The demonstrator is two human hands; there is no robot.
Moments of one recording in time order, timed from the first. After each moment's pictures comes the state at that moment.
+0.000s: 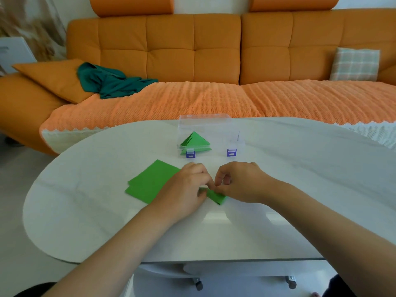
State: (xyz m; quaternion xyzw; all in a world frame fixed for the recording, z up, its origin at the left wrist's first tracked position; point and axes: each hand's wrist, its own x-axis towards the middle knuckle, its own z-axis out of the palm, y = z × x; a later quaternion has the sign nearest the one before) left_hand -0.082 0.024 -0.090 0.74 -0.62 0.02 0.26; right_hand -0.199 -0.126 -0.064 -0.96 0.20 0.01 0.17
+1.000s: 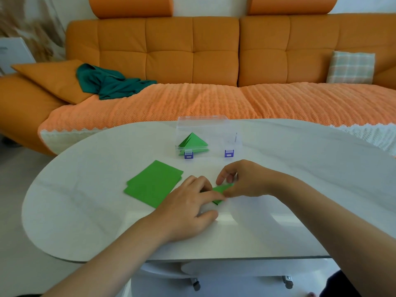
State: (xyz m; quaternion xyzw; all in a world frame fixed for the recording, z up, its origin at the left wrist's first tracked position) left_hand -0.105 0.043 -0.094 0.74 -0.64 -0.05 0.19; right_hand -0.211 -0.144 -0.054 -0.93 0.21 0.05 0.31
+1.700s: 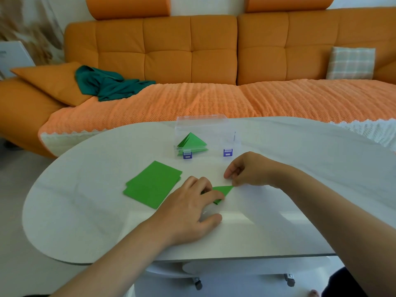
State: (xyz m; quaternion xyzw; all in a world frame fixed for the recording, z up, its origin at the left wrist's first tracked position) left_hand -0.113 0.043 -0.094 0.75 -0.64 -0.02 0.15; right_hand -0.210 -0.165 -0.051 -0.88 0.28 0.04 0.38
